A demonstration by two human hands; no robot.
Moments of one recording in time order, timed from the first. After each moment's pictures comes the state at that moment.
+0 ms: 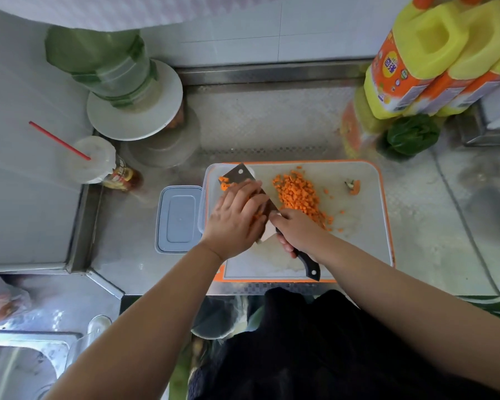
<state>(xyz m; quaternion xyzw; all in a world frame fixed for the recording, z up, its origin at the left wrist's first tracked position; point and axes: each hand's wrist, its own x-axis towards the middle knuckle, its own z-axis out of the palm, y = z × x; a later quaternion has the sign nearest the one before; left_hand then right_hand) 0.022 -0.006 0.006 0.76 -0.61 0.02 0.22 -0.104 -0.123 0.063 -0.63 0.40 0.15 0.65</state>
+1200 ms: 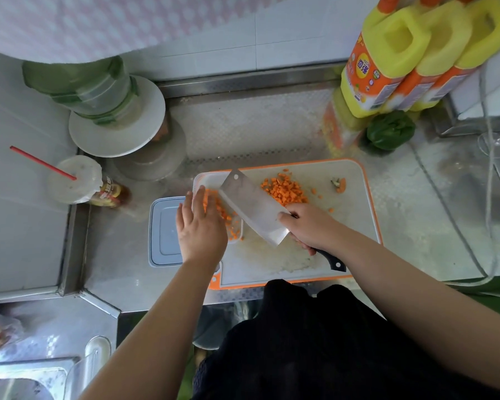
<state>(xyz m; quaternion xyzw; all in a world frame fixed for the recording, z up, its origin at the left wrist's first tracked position) 0.027 0.012 0.000 0.93 -0.36 -0.05 0.08 -0.127 -0.148 0.082 -0.73 0.38 0.15 0.55</state>
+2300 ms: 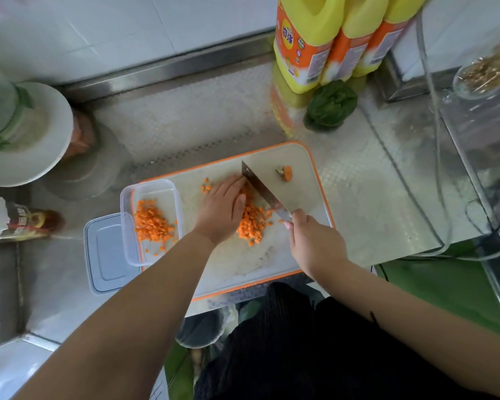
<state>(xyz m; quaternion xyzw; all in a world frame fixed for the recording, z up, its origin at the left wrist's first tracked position) -0.024 -0.117 -0.037 0.77 -0.58 -0.17 0.20 -0.232 -0.173 0.017 -0.90 0.44 0.03 0.08</state>
